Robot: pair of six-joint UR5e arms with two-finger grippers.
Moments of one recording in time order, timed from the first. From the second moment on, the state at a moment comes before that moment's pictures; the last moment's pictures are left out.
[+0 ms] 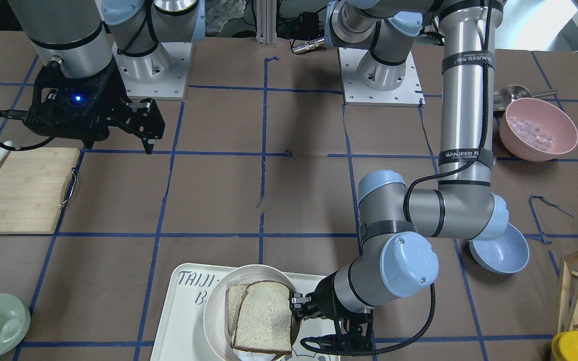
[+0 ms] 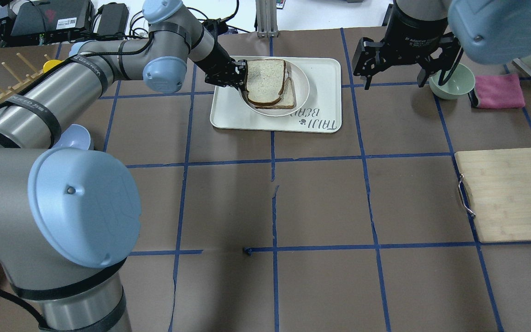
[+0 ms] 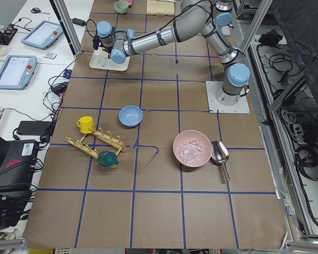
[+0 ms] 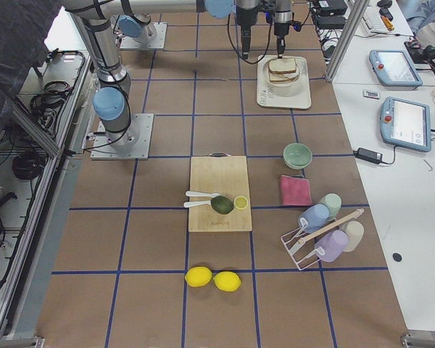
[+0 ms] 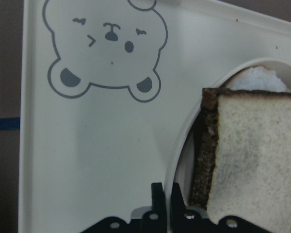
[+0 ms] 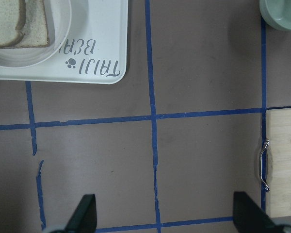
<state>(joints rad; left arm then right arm) -1.64 -2.37 -1.22 -1.01 1.17 -0.07 1.64 -1.48 1.48 -1.61 -1.64 0.11</state>
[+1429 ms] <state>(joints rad) -1.58 -2.05 -1.22 -1.47 1.47 -0.08 1.64 -1.48 1.48 -1.61 -1.64 0.11</state>
